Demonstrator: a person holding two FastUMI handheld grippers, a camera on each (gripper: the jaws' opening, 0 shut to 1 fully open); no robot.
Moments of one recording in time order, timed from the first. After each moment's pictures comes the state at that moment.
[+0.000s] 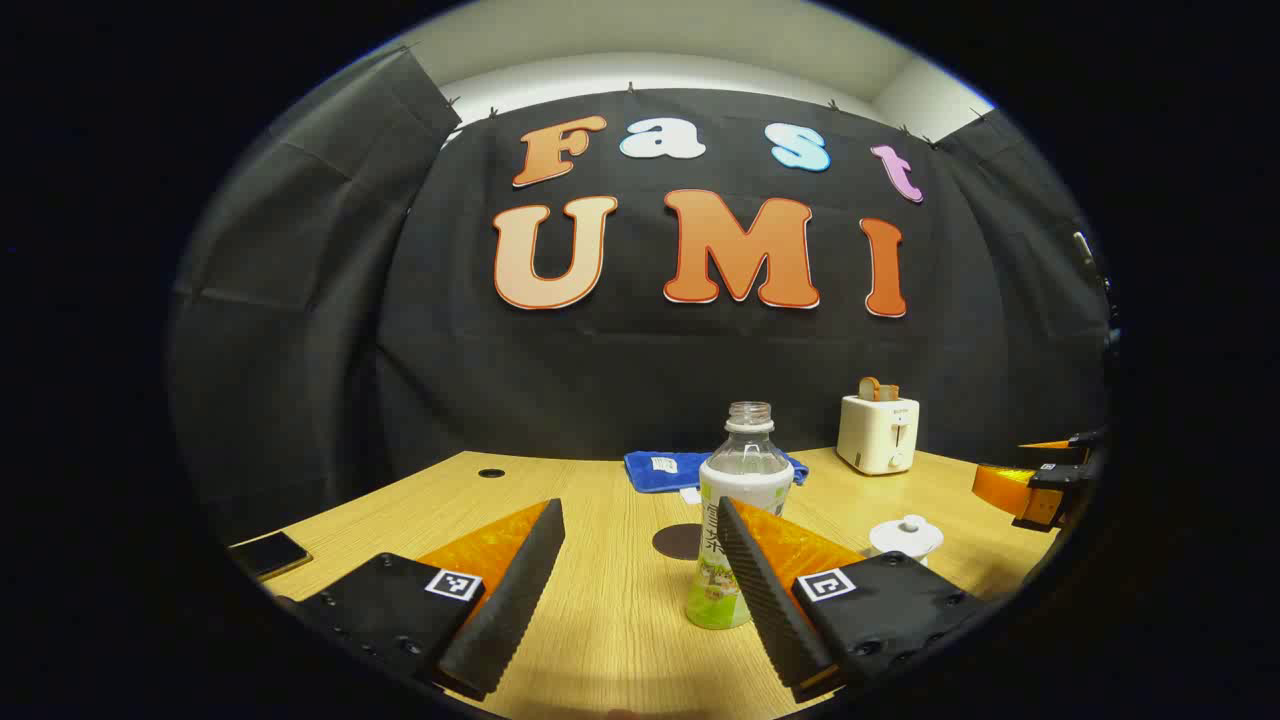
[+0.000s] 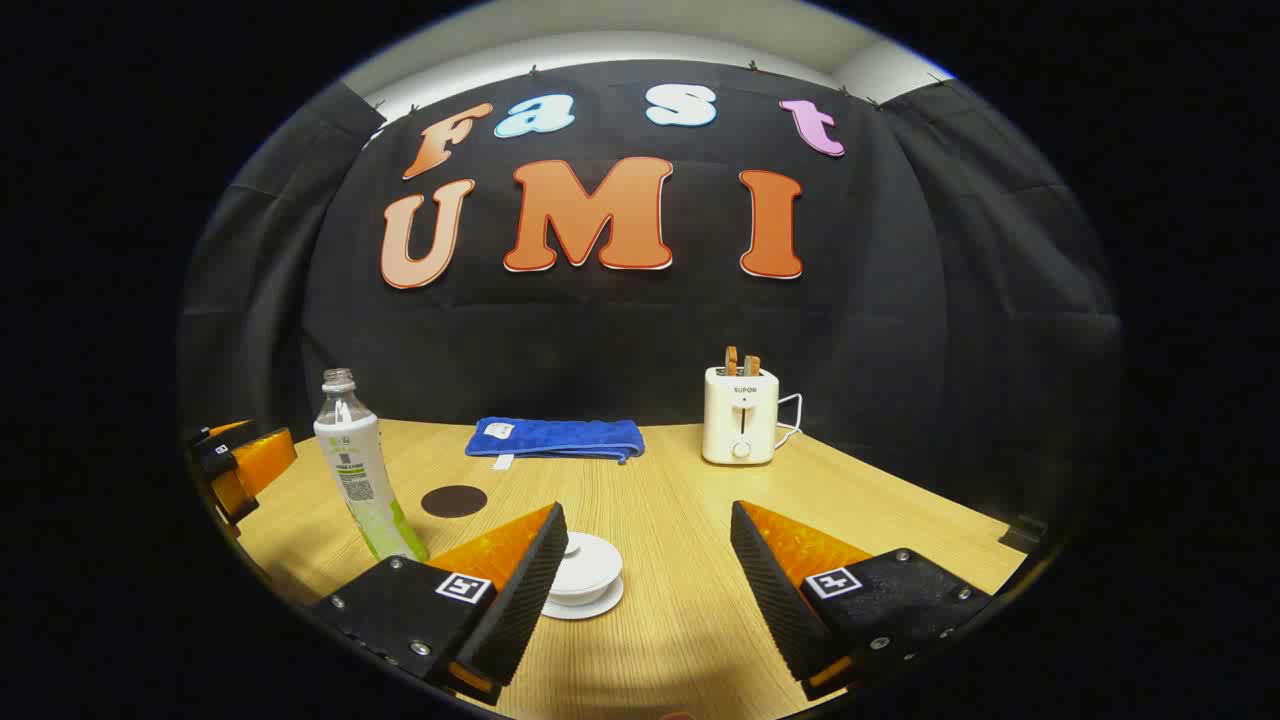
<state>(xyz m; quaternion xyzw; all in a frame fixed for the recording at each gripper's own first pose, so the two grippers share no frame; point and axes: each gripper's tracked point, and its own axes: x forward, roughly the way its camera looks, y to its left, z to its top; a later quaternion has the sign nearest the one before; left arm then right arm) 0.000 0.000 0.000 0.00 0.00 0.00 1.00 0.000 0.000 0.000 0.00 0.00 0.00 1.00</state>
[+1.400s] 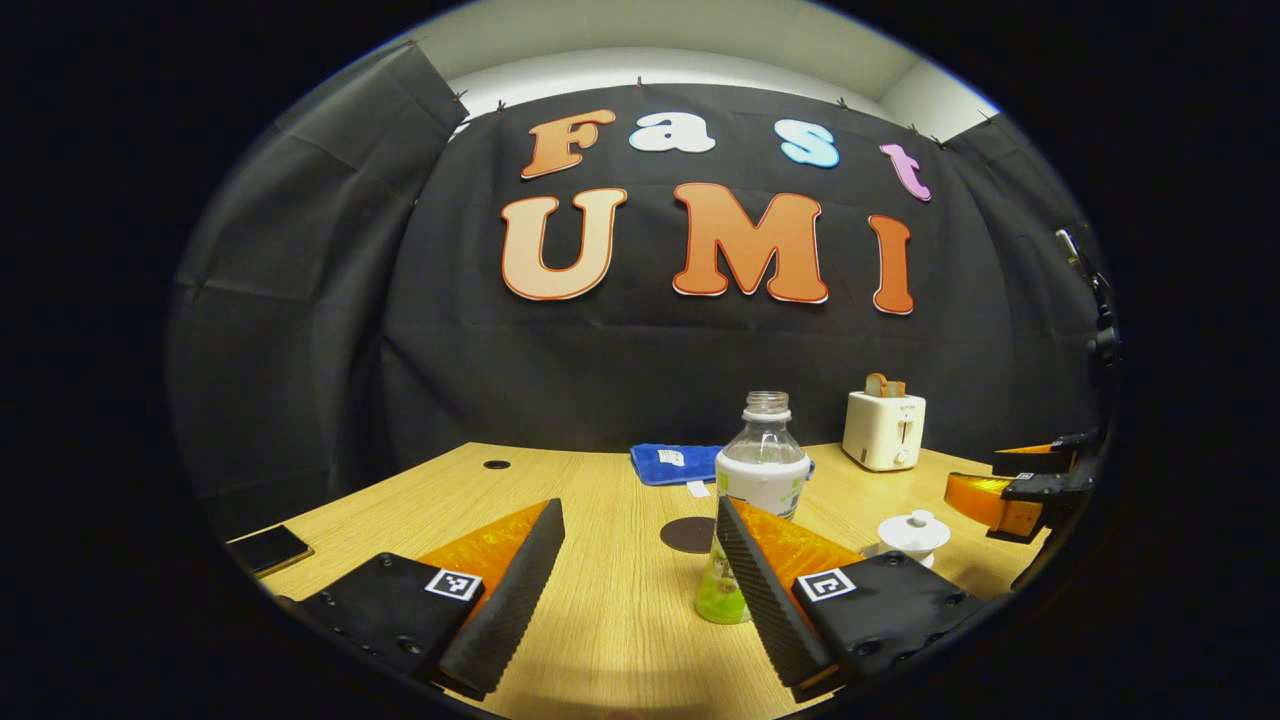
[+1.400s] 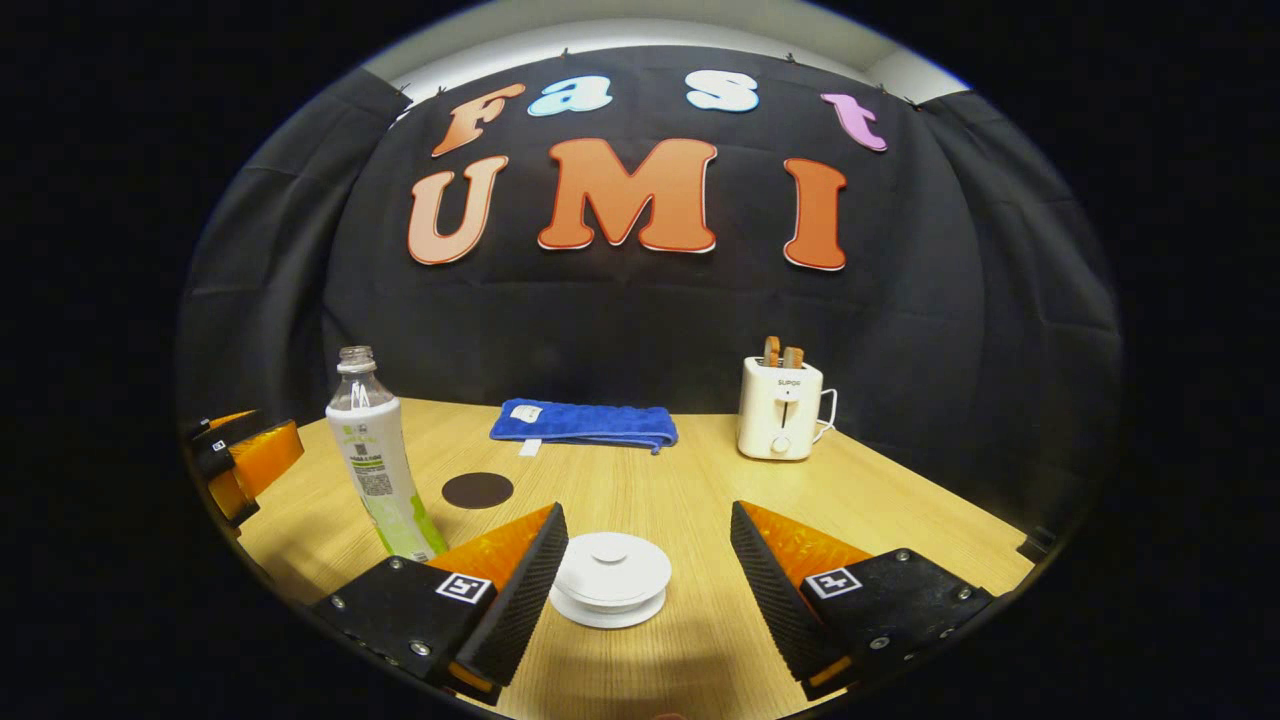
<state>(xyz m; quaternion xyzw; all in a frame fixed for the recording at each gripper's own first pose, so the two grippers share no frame) 0.001 0.009 -0.009 -0.01 0.01 0.01 1.00 0.024 0.047 -0.009 -0.03 0.03 0.05 1.00</state>
